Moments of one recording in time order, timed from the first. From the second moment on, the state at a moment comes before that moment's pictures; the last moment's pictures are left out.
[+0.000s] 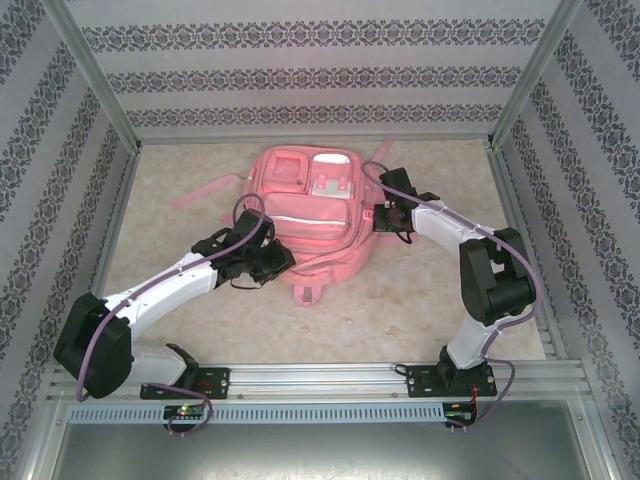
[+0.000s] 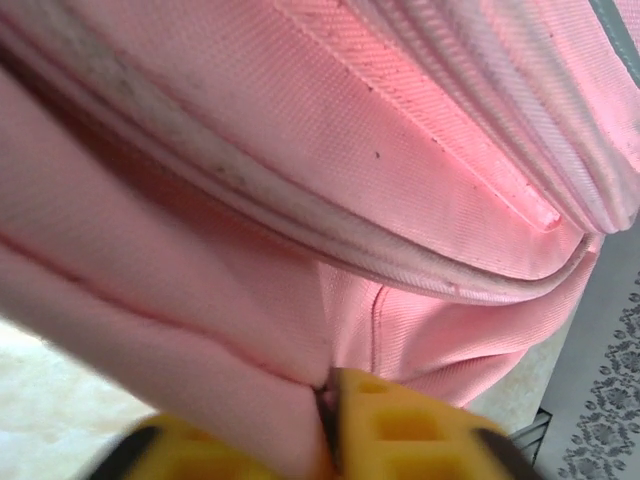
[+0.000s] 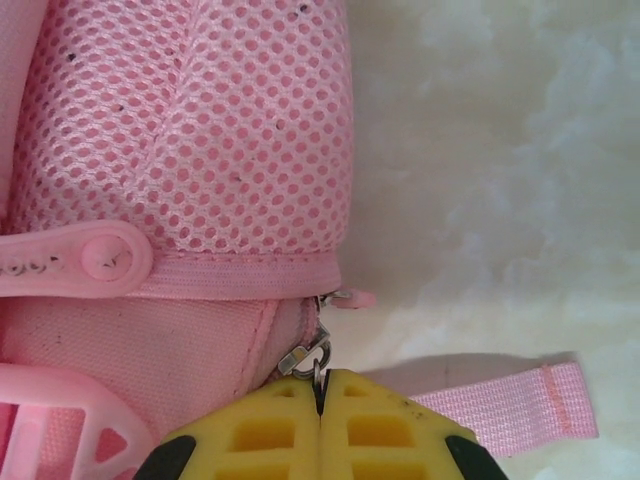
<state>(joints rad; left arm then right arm) -0.58 1.32 0.87 -0.47 0.26 -1.10 0.30 1.74 1.15 -0.47 0.09 0.35</state>
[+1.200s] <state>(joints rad) -0.06 1.56 0.84 -0.19 -0.56 -0.31 0.14 1.12 0.51 0.08 0.28 0.08</state>
